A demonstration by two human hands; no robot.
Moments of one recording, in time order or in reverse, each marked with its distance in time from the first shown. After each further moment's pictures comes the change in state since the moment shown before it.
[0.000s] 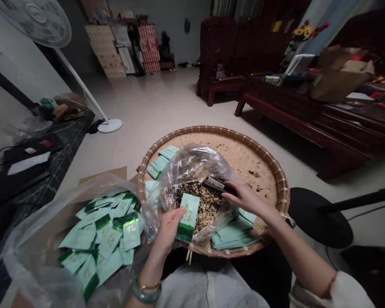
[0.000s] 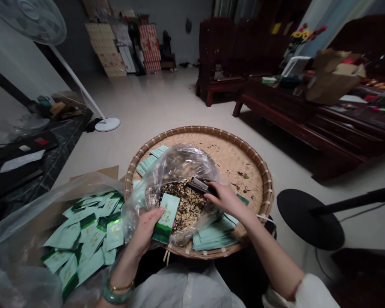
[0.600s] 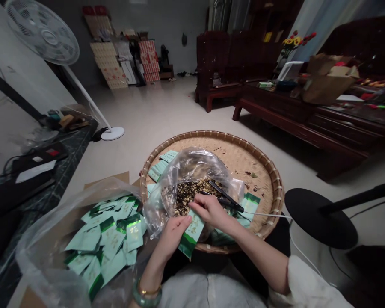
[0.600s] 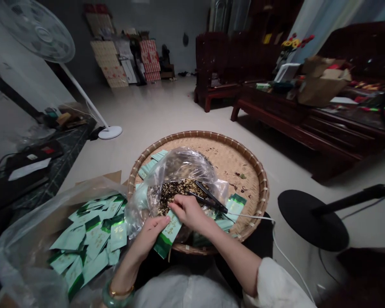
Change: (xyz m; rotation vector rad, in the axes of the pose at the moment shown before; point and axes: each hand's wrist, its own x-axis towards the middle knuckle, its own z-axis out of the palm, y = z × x) left_hand -0.023 0.010 0.005 0.230 -0.192 0.079; right_hand -0.001 -0.085 0.068 0.388 0.053 -0.231
